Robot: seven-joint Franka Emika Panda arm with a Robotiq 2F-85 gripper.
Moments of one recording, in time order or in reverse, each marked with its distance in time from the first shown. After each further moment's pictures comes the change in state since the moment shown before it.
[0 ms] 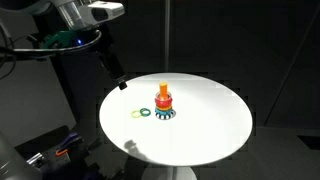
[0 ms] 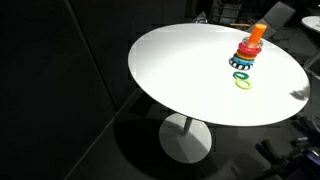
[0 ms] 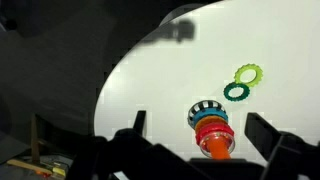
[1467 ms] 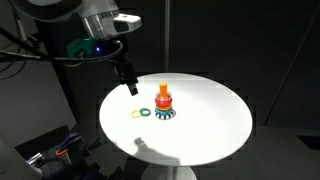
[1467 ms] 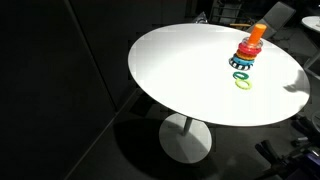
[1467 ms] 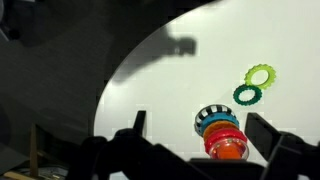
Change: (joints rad) arm 0.002 0.180 -0.006 0.070 0.003 0.051 0.000
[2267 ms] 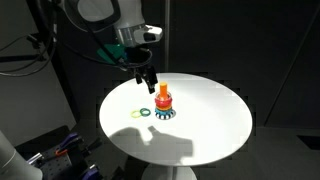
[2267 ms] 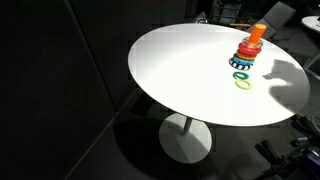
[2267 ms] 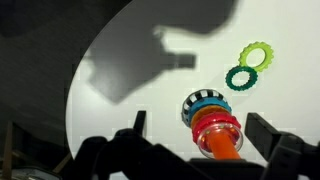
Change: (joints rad) arm 0.070 0.289 0.000 0.167 0.094 0.092 -0.049
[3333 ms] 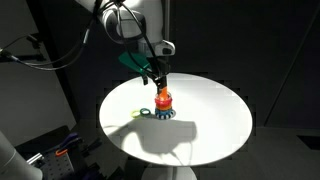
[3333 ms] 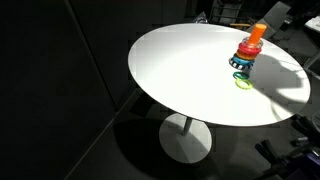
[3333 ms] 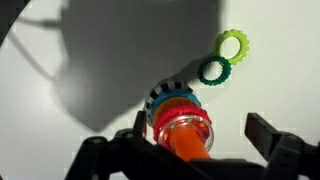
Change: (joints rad) arm 0.058 0.293 0.021 0.209 0.219 -0.023 -0.212
